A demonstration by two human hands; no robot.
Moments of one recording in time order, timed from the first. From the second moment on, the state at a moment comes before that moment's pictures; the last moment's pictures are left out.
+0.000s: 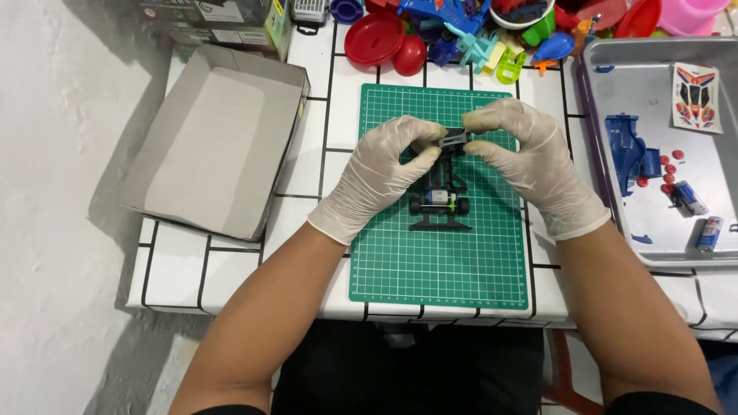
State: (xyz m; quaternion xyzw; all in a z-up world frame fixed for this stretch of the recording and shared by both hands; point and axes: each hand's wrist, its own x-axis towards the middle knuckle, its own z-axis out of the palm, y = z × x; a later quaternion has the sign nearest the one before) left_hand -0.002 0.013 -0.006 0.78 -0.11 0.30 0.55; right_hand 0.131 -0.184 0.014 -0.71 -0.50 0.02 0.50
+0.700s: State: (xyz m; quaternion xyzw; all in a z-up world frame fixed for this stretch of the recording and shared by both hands) left_hand 0.002 0.035 -0.011 0.83 -0.11 0.24 0.49; right_hand 0.090 -0.171 0.021 -0.75 -0.51 0.05 0.41
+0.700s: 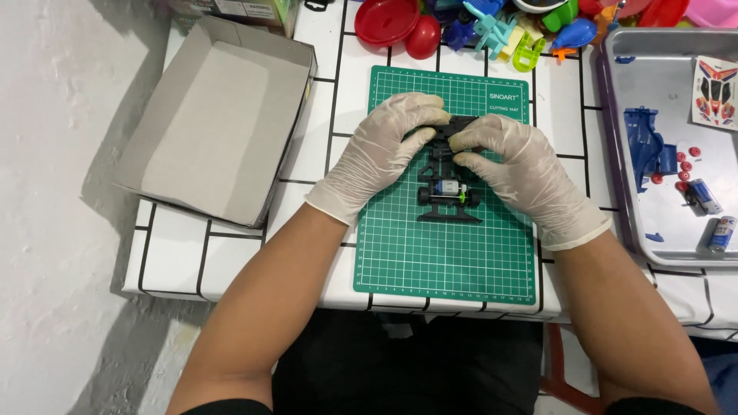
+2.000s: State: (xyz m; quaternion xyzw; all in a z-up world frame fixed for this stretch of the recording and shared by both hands) left_hand 0.009 0.035 -0.026 0.86 -0.10 0.21 0.45; right_hand 0.088 -0.178 0.031 -0.80 -0.48 0.07 0.35
